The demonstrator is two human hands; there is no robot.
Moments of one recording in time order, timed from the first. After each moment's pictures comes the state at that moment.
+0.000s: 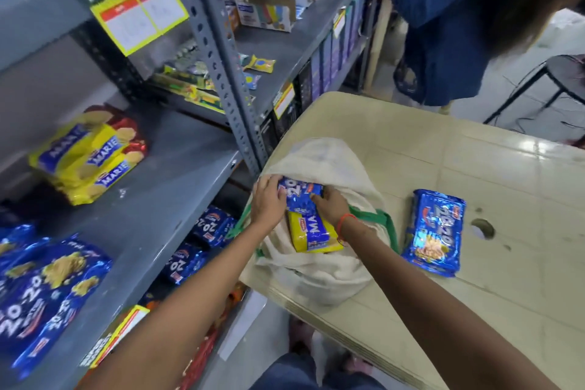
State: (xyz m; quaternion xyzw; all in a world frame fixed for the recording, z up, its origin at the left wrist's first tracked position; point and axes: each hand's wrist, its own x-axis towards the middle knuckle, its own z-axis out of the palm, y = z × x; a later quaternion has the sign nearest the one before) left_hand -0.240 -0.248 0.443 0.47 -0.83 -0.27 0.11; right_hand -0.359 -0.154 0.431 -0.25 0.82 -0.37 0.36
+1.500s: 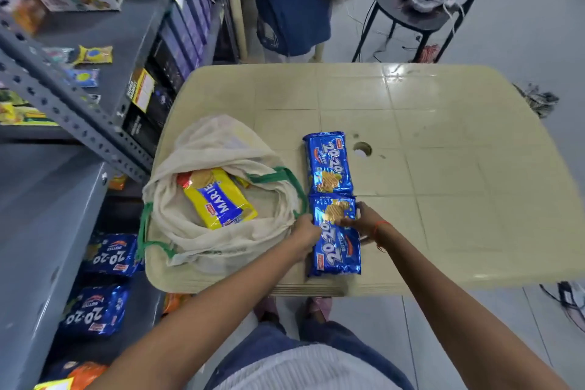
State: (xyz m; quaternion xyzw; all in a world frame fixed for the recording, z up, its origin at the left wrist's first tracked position) left_hand -0.306 -0.009 0.433 0.39 -0.65 -0.62 -0.21; right_hand -0.393 0.116 0.428 0.07 0.83 -0.35 0.43
